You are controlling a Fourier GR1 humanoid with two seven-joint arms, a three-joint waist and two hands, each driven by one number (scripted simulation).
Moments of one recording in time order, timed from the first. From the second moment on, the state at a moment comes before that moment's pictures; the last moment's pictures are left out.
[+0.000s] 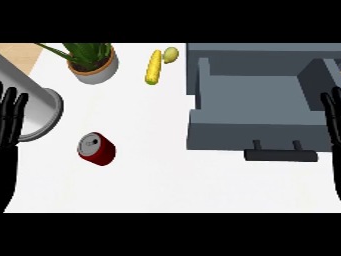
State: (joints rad) left arm 0.03 0.13 0.02 -2.10 0.00 0.03 -0.01; right arm 0.02 -0.09 -0.03 -2.10 0.00 0.00 0.00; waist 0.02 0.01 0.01
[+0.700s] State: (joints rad) left arm 0.06 0.20 -0.08 -2.10 0.13 -0.13 0.23; right arm 0.08 -0.08 -0.03 -2.09 0.02 -0.02 0.18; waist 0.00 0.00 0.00
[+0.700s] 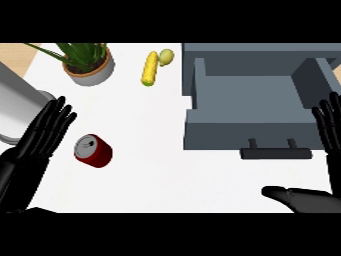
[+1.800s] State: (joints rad) left arm 0.06 0.15 0.03 -2.03 0.15 -0.18 0.30; right arm 0.24 -0.07 -0.13 -2.10 -0.05 0.09 0.09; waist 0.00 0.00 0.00
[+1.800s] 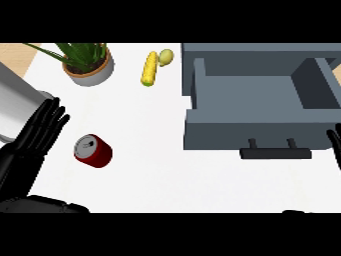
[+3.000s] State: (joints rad) left arm 0.03 0.12 0.10 -1.63 0.02 -0.22 -0.03; right arm 0.27 -0.04 -0.19 -2.07 -0.04 0.17 0.03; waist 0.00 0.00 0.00
